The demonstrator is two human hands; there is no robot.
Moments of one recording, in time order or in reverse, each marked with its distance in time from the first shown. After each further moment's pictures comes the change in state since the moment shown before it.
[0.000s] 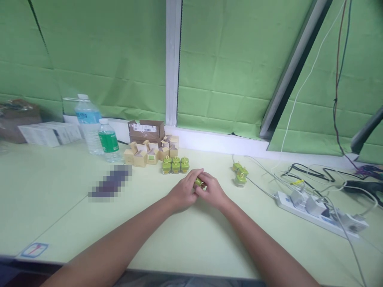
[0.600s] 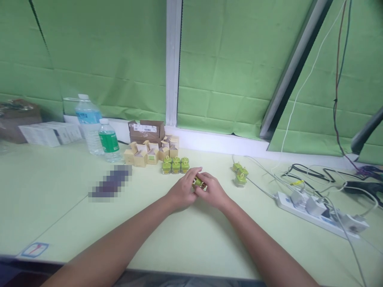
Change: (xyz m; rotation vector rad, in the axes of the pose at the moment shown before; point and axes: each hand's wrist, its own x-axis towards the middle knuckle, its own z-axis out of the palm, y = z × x) left_hand 0.000 0.000 -0.003 0.018 0.003 -0.031; right_hand 0.000 -0.006 -0.005 -0.037 -0.046 0.024
